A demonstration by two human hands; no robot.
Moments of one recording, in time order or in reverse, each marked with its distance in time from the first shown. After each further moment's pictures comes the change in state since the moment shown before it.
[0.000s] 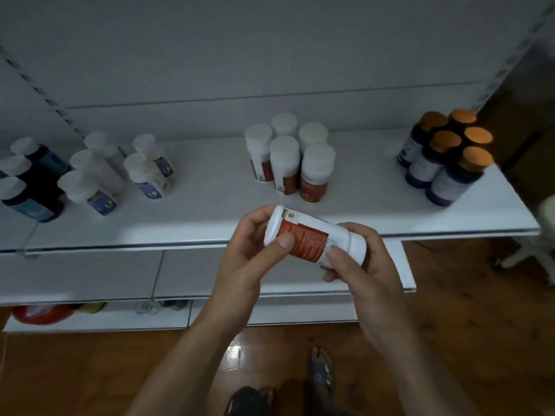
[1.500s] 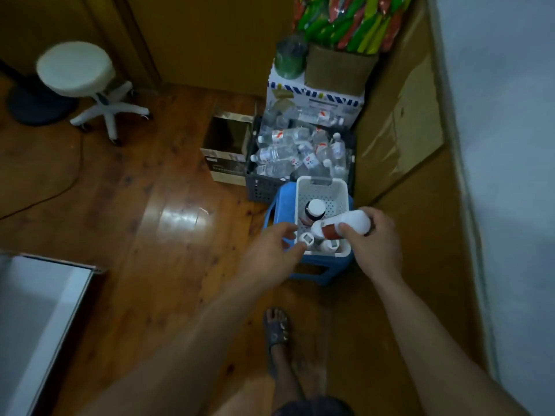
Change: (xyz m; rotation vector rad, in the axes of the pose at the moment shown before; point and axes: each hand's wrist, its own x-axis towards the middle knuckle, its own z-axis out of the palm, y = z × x) left_hand -0.539 -0.314 0.554 0.920 -1.526 -0.072; right_hand -0.730 0.169 -0.496 -0.380 1.651 0.619
